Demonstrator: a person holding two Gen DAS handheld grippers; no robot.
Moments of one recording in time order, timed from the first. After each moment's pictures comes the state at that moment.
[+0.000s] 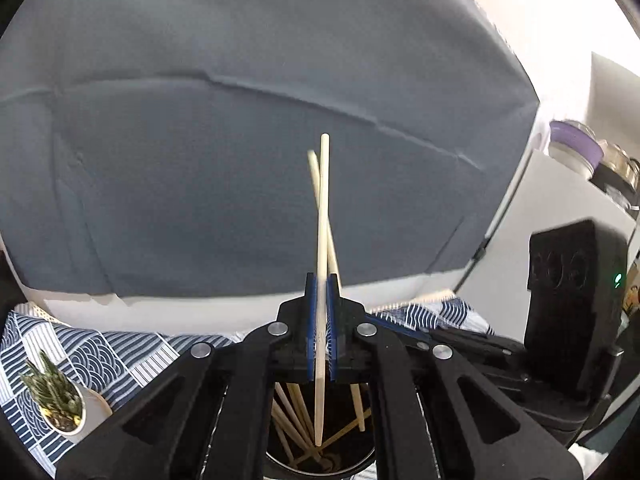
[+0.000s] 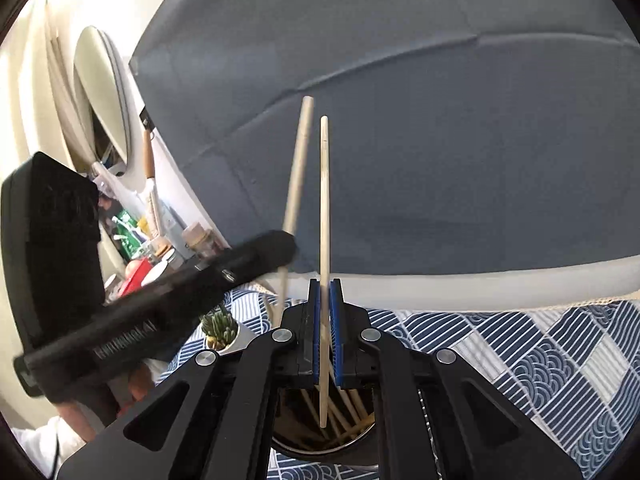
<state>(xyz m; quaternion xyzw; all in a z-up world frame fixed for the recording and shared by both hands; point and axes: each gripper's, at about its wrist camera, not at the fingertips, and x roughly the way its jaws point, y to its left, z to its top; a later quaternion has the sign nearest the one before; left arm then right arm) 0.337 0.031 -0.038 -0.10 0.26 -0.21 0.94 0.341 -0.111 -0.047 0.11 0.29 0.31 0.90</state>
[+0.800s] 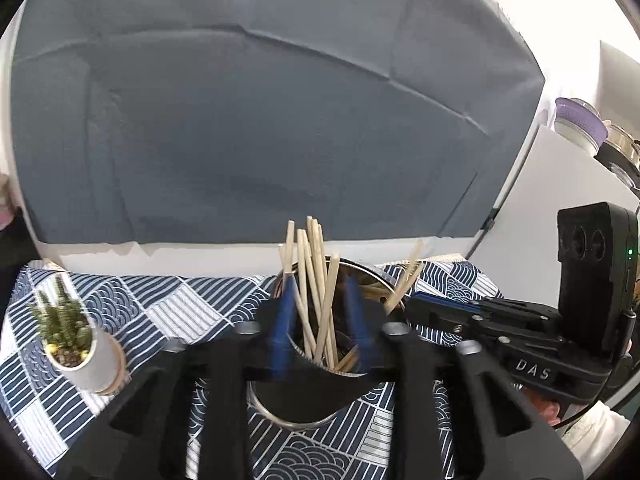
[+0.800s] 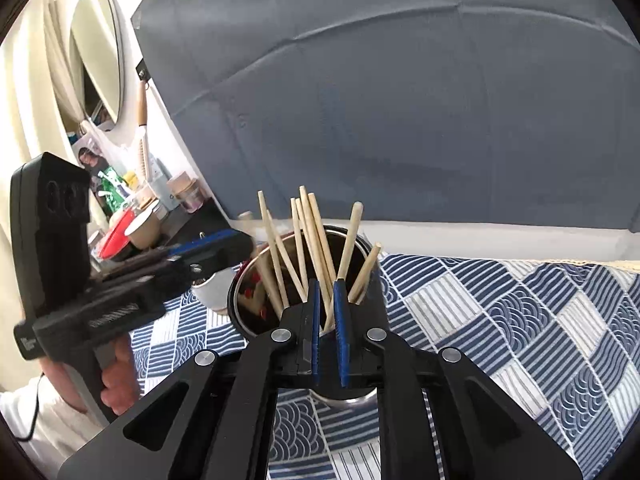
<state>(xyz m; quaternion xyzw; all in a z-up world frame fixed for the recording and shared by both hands) 0.282 0.054 -0.069 -0.09 0.29 -0.19 0.93 0.292 -0.126 -0.073 0.06 0.34 0.28 0.90</state>
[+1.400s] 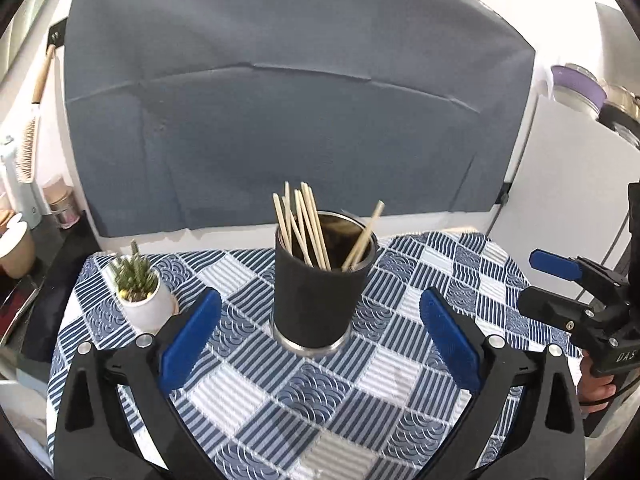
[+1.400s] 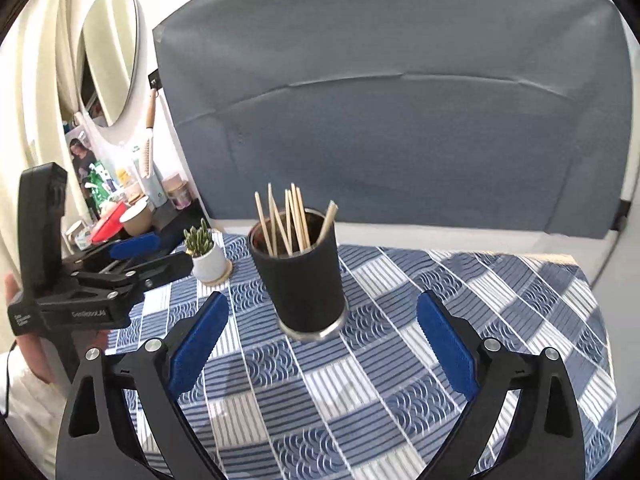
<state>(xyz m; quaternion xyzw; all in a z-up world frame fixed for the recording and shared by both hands) 0.163 0.033 -0.038 -0.03 0.29 -0.11 0.95 0.157 -0.180 -0.031 0.02 0.30 0.20 0.93</state>
